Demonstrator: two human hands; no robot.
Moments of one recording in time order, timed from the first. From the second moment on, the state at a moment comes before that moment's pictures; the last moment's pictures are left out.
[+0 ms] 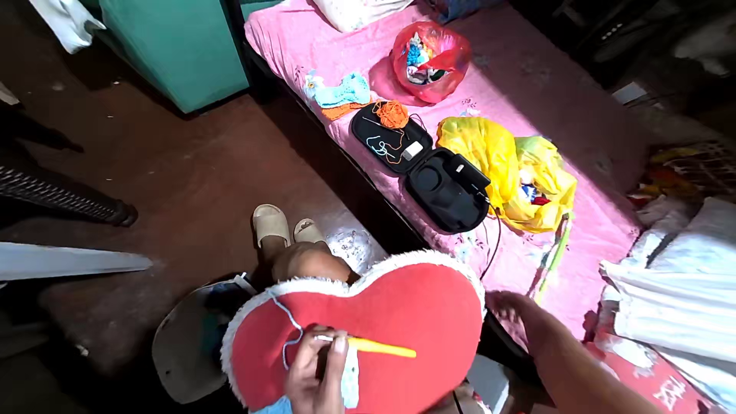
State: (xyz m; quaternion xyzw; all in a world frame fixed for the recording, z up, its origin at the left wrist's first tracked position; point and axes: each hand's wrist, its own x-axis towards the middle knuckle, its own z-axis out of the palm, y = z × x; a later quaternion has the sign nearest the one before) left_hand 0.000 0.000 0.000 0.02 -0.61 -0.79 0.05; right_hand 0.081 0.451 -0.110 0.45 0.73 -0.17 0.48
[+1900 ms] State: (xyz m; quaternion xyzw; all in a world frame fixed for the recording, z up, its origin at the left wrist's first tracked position) left_hand 0.035 0.033 0.022 -0.06 -0.70 -0.71 0.02; right_hand 0.024 0.184 0.029 -0.06 0.65 -0.76 0.02
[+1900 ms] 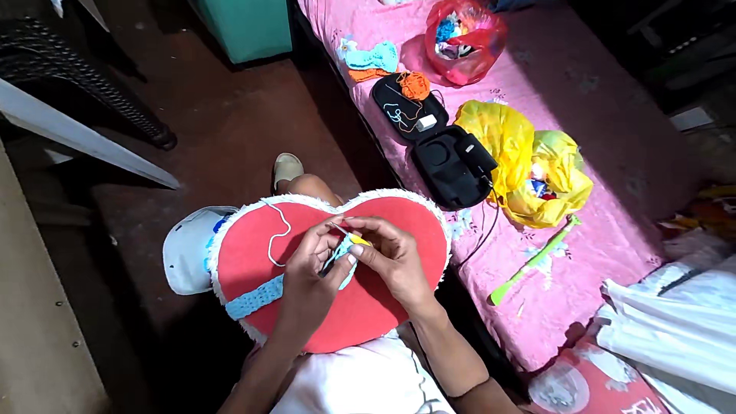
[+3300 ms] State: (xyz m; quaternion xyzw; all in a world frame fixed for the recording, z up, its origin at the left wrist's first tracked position) left_hand 0.024 -0.037 0.020 -0.07 -0.58 -0.81 -0.06; right_hand 0.031 0.170 0.022 -0.10 0.70 -0.71 -0.05
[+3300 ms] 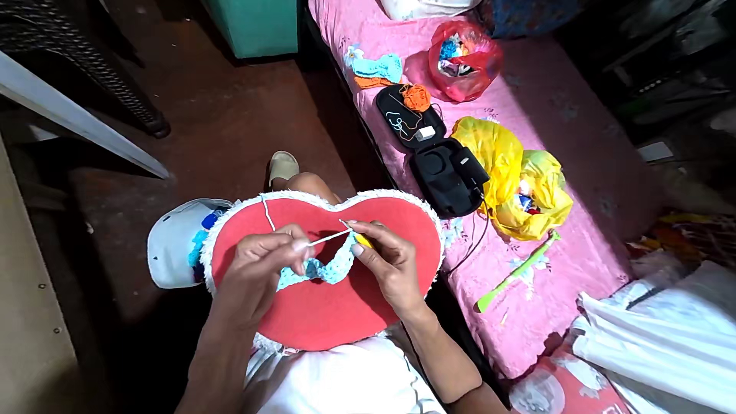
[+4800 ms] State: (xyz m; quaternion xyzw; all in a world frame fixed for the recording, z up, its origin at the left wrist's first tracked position) left_hand 0.028 0.003 0.021 -0.07 -0.74 -0.67 0.04; right_hand 0.036 0.202 0.029 -0.09 0.72 -0.69 0.08
